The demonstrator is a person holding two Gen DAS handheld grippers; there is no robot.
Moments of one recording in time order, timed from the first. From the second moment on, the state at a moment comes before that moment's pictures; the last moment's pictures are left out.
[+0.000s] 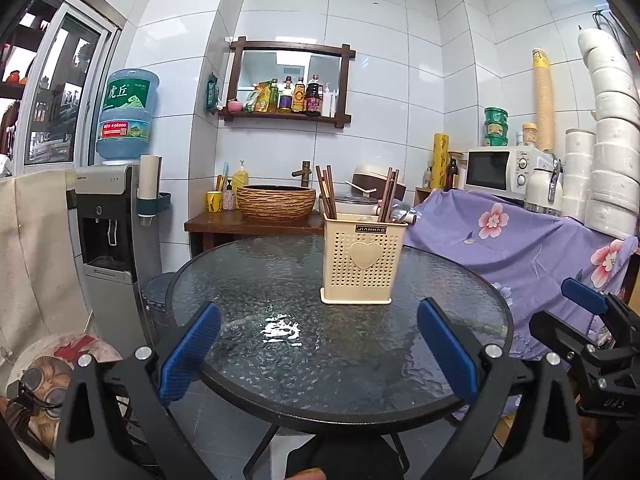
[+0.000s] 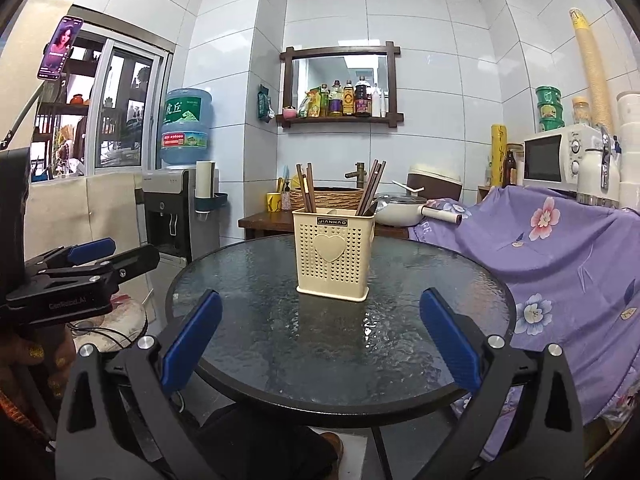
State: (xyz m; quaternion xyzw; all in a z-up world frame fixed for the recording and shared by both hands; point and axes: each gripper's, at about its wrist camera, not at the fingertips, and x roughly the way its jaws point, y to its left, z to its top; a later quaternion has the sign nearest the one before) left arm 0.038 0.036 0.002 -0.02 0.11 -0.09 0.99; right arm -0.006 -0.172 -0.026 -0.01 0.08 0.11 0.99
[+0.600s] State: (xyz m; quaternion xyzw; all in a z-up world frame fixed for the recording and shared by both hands) left arm 0.037 0.034 0.004 -0.02 0.11 -0.09 0.99; right arm -0.001 -0.171 -0.025 -0.01 0.09 0.11 0.99
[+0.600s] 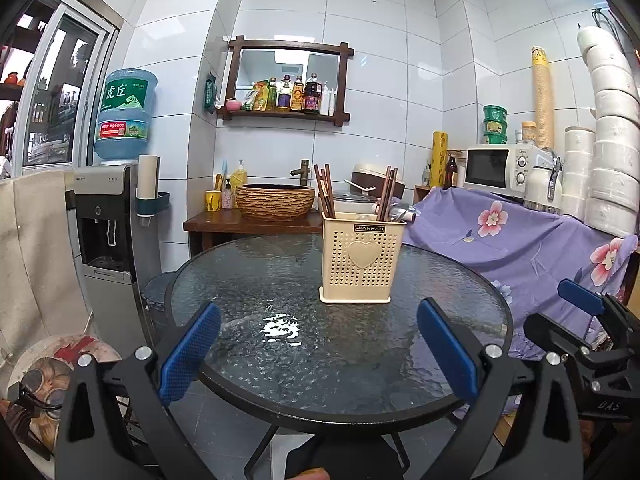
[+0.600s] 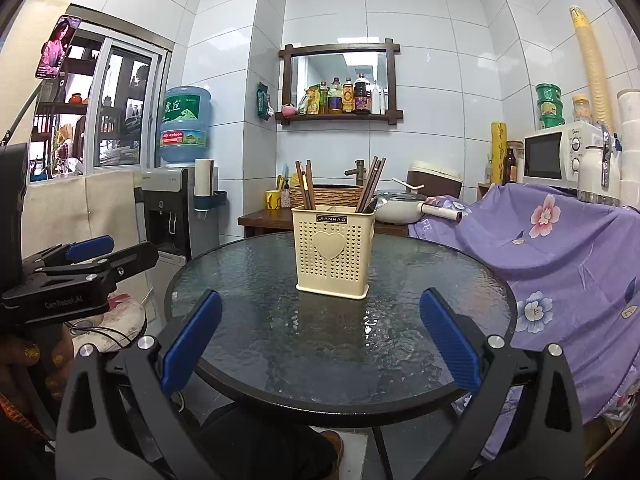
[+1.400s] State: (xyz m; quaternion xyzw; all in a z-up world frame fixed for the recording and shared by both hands) left arm 0.037 0.024 0.005 0.00 0.11 -0.08 0.99; right arm 0.002 -0.165 -0.029 -0.01 0.09 0.10 0.99
